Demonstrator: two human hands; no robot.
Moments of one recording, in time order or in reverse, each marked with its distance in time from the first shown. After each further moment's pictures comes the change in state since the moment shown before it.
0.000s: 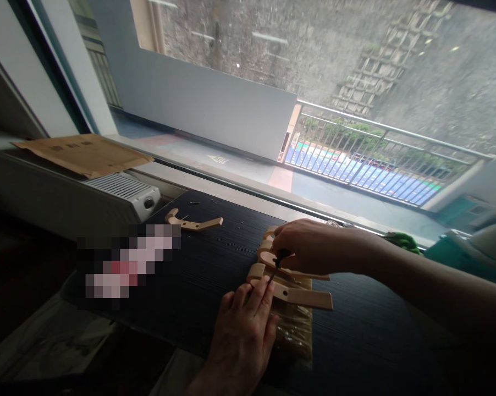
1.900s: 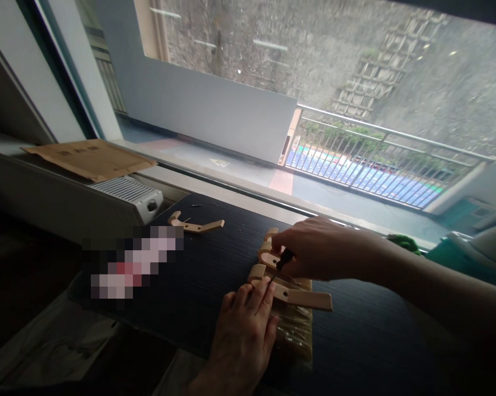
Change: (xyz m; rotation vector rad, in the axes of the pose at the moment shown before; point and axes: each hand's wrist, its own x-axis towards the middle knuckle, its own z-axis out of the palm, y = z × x) left_hand 0.000 0.000 -0.001 0.028 -0.029 -0.007; right_hand -0.009 -0.018 -0.012 -0.078 0.000 0.188
